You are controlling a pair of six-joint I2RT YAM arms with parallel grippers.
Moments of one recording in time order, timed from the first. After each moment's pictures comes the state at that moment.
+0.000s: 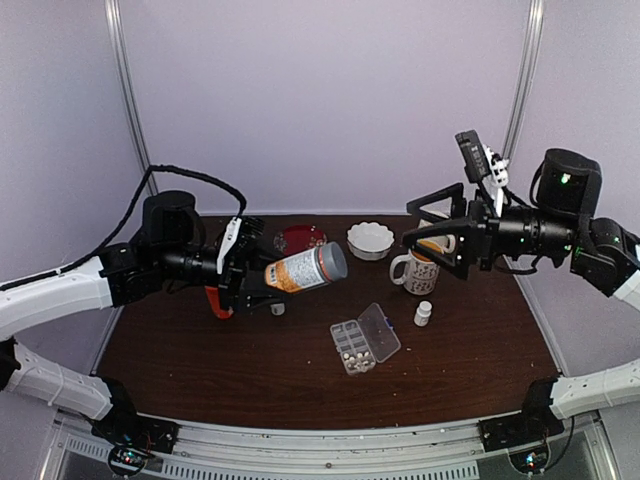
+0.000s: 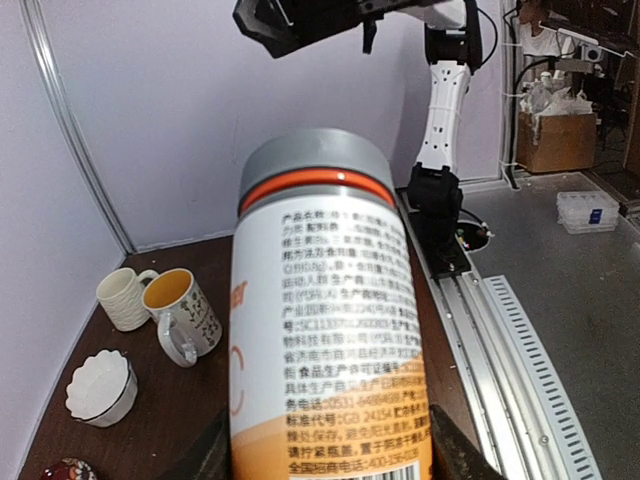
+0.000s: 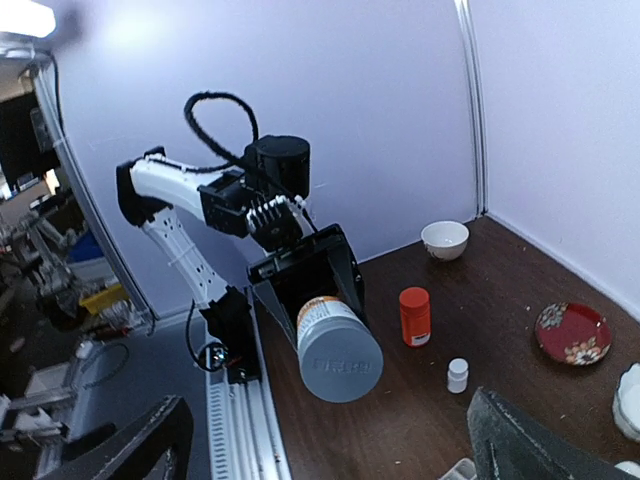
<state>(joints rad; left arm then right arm) -0.82 1.18 0.94 -0.03 0.78 0.37 0.91 0.93 1.13 -0.27 -0.40 0.10</state>
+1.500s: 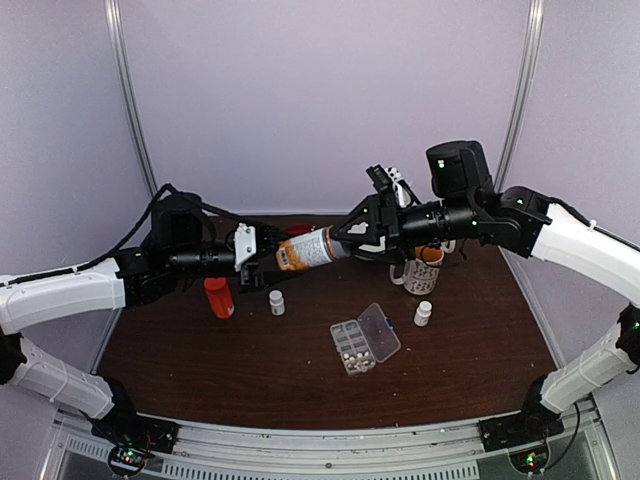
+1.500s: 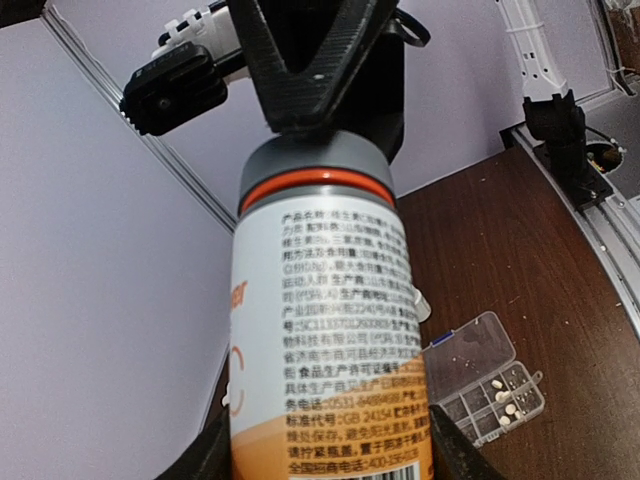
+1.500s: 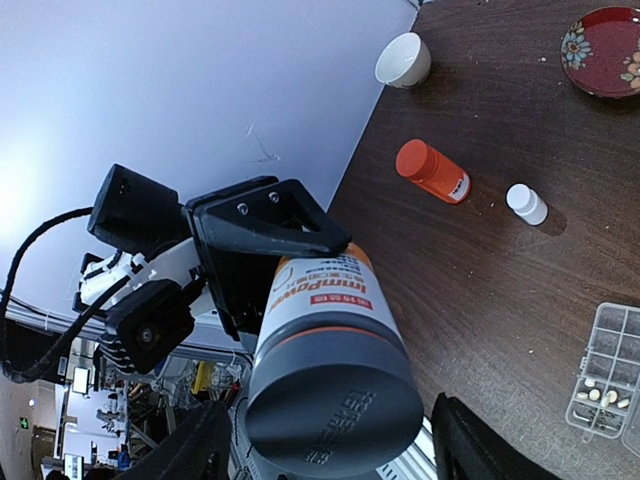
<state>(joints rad) -0.82 1.25 0.91 0.16 0.50 0.69 0.88 1.37 1.39 -0.43 -0.44 0.84</state>
